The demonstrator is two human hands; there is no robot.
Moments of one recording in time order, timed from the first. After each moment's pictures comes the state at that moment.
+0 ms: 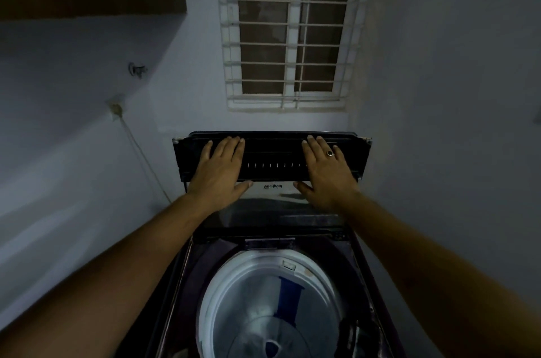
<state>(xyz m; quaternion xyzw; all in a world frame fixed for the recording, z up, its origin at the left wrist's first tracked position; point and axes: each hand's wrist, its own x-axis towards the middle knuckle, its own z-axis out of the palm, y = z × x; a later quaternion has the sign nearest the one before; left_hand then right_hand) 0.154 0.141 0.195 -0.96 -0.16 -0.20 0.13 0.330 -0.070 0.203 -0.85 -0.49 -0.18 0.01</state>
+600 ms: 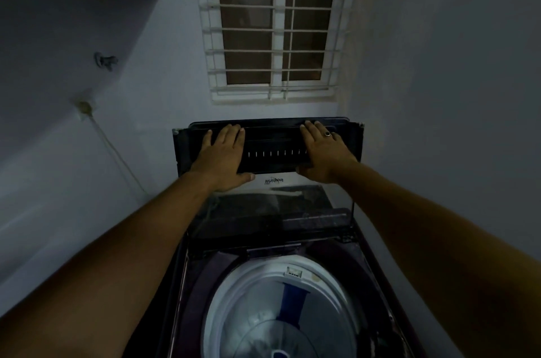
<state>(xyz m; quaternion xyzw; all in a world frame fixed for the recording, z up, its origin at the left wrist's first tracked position) 0.218 0.212 0.200 -0.98 -0.14 -0.08 0.08 0.389 0.001 0.213 -0.88 -0.47 -0.10 0.00</state>
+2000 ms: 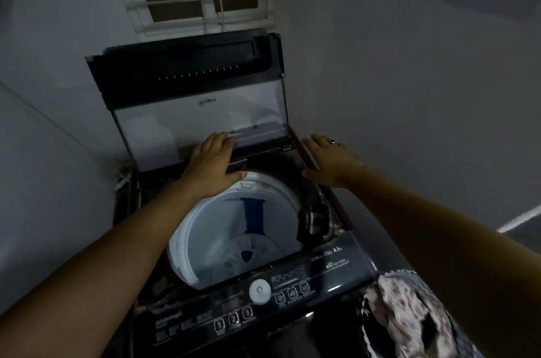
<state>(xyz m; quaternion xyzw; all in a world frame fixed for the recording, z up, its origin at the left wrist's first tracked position) 0.158 0.048 0.081 -1.00 -0.06 -0.02 -0.07 0.298 -0.232 0.091 -0.93 -0.37 0.07 0.00</state>
